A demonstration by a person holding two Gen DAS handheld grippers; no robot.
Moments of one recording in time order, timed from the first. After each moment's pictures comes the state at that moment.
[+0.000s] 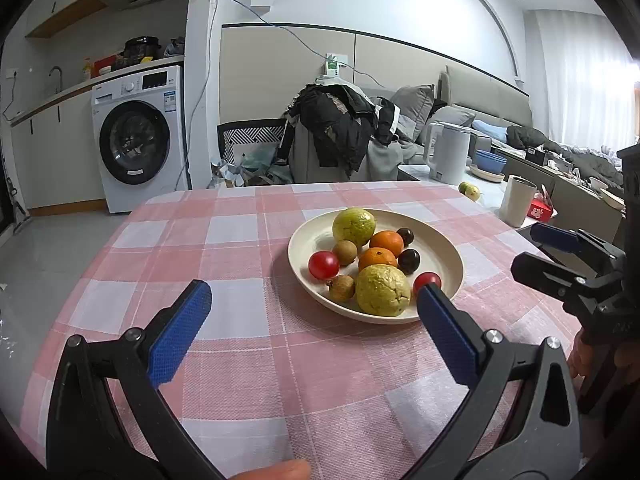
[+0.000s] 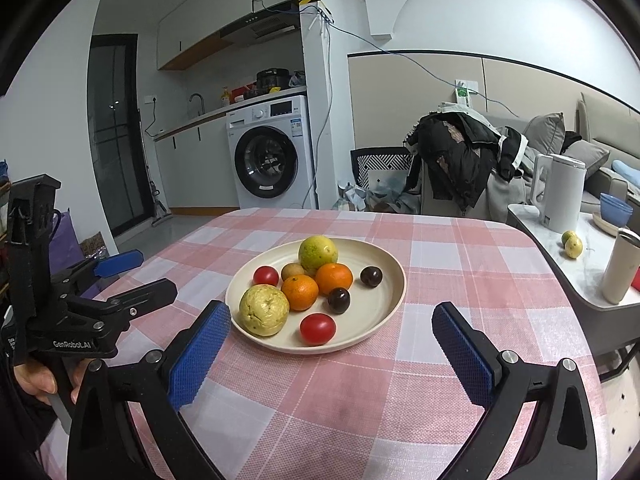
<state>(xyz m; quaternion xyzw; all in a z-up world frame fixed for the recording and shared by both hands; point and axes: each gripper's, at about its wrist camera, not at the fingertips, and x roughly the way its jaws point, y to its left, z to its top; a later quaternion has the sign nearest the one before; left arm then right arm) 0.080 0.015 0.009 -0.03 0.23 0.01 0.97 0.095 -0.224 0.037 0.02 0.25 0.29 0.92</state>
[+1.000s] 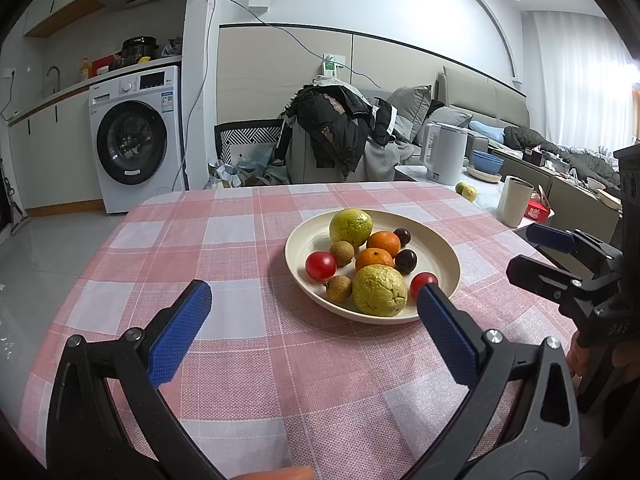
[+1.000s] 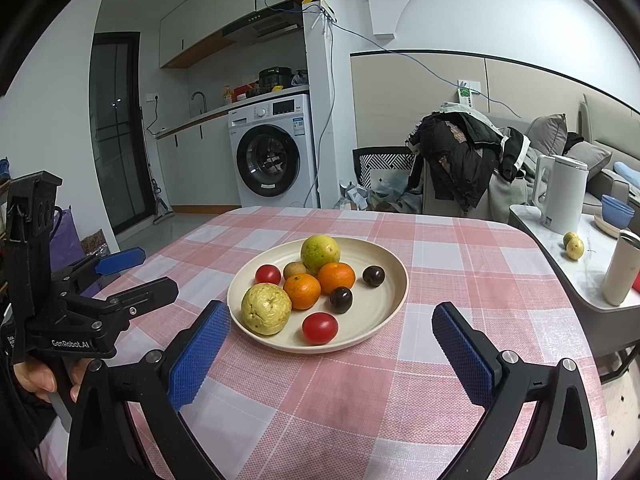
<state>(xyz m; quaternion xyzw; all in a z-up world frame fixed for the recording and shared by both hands) 0.079 0.014 0.009 -0.03 0.23 0.00 0.97 0.095 -0.223 0.037 0.02 0.25 0.29 0.92</state>
